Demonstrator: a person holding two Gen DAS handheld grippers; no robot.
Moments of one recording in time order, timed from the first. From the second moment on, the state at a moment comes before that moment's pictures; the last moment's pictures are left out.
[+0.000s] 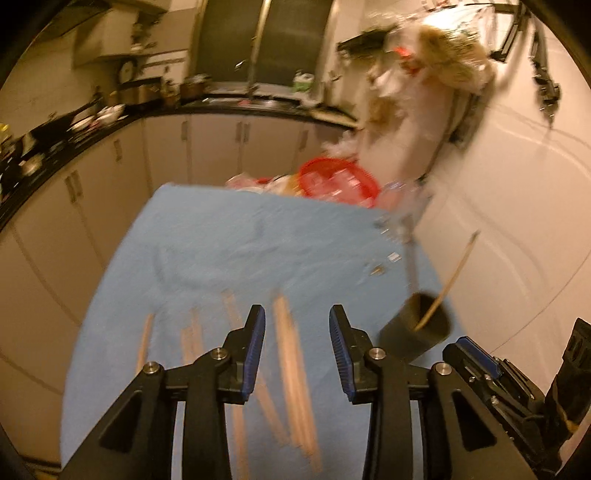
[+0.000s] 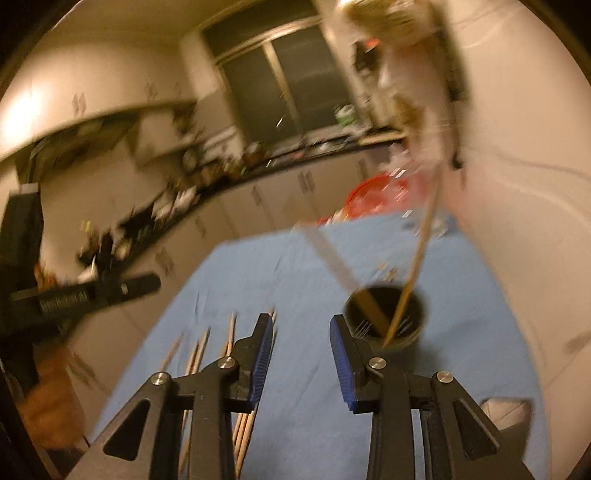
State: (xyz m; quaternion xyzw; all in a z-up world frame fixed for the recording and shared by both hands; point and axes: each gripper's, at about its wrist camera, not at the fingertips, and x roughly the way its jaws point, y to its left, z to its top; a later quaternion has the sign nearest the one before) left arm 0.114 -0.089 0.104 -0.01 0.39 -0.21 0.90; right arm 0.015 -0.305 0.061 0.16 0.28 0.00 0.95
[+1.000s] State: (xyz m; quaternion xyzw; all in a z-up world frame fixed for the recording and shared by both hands) left arm 0.218 0.010 -0.041 0.04 0.53 -0.03 0.85; right arm 0.079 -0.262 -0.035 0.16 0.44 -0.02 0.88
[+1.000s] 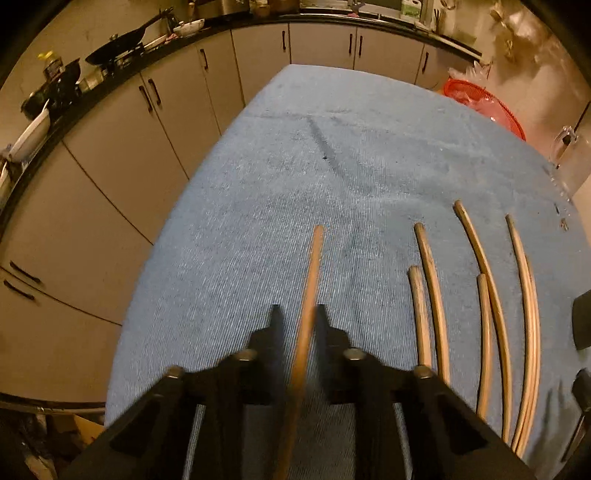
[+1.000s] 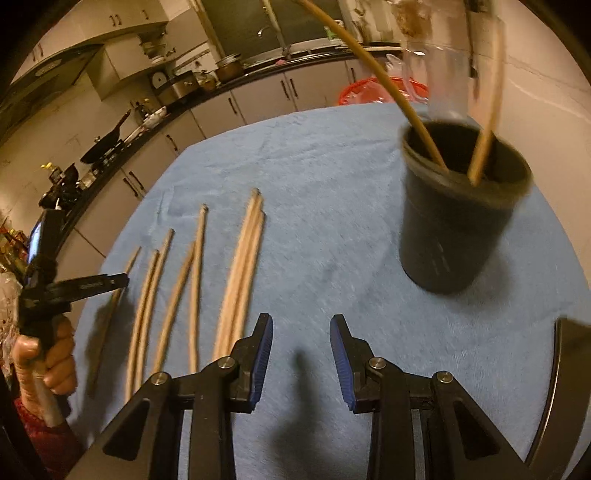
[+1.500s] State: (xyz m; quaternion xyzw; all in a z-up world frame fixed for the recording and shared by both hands) left arm 0.227 0.032 -0.045 0.01 0.48 -0.07 0.87; right arm 0.210 -0.250 -0.041 0.17 0.53 -0.03 0.83
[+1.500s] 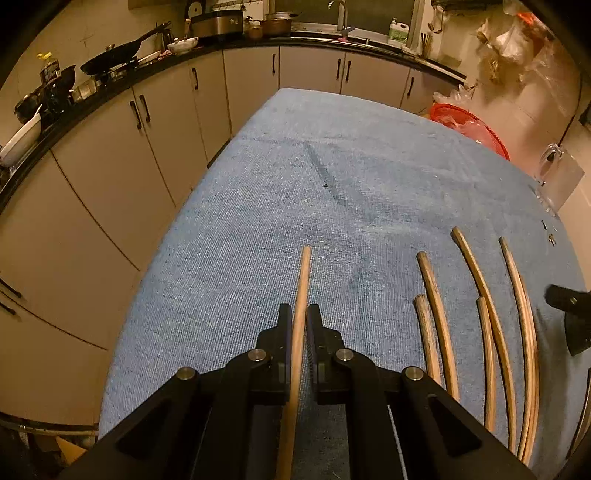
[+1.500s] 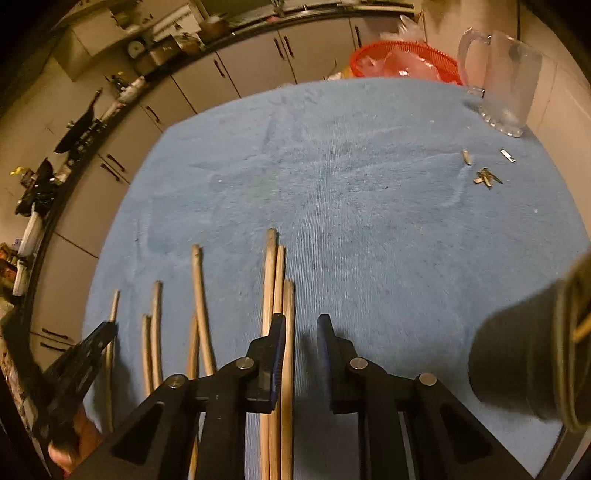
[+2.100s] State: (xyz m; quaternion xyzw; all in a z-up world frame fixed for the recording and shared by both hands) left arm 0.227 0.033 -0.047 0.00 0.49 -0.08 0.87; right arm 0.231 -0.225 -0.060 0.10 0.57 -0.07 0.81
